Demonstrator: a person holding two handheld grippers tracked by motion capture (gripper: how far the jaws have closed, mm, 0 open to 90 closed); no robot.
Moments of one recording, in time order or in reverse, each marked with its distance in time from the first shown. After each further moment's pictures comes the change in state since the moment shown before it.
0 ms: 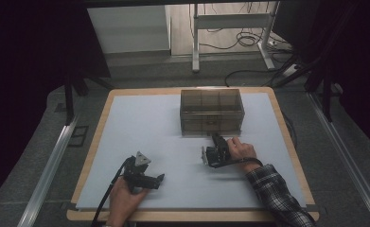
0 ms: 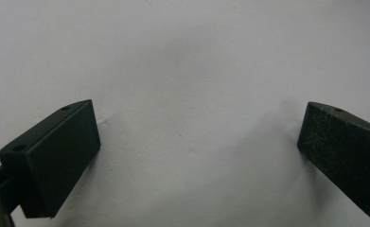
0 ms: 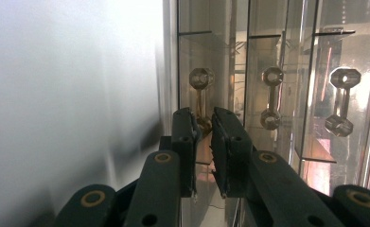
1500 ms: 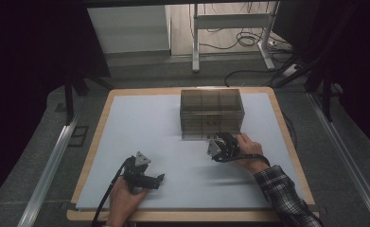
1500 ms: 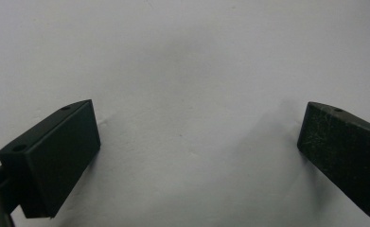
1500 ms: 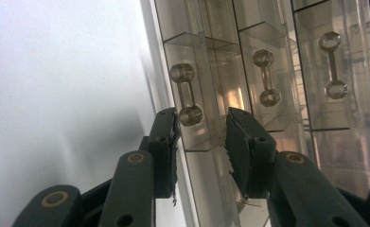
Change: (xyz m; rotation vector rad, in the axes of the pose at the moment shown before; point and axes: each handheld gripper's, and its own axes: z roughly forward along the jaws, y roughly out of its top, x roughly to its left) left arm 0.000 0.000 0.000 0.000 0.000 0.001; right arm -0.035 -0.019 -0.018 -0.089 0.250 0.253
